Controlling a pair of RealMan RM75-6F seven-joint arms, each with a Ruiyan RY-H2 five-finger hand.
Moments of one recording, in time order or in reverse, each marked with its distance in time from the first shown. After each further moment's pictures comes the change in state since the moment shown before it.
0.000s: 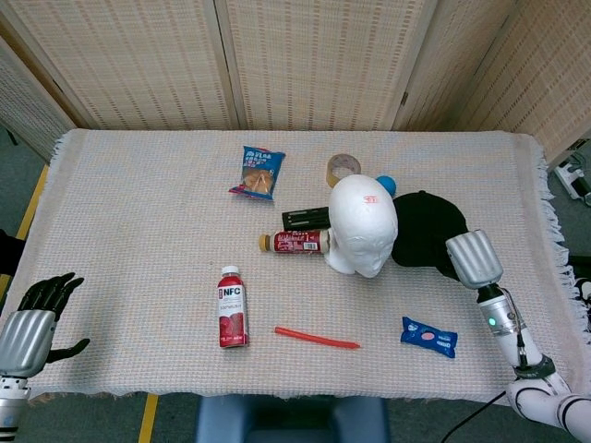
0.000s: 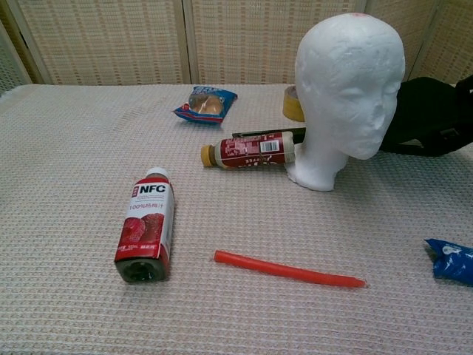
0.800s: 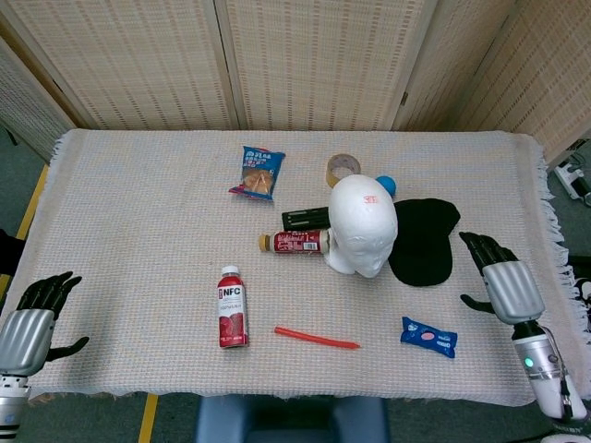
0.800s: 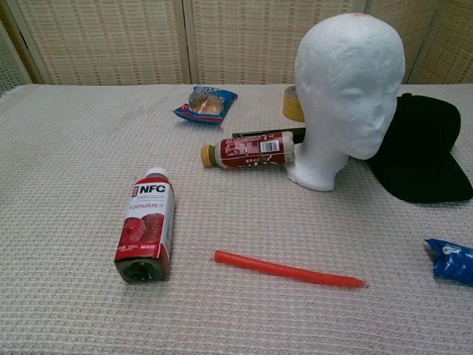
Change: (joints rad) left arm 0.002 -0.032 -0.009 0.038 -0.006 0.015 -0.005; right arm -0.187 0.269 -0.063 -0.469 0.076 0.141 -0.138
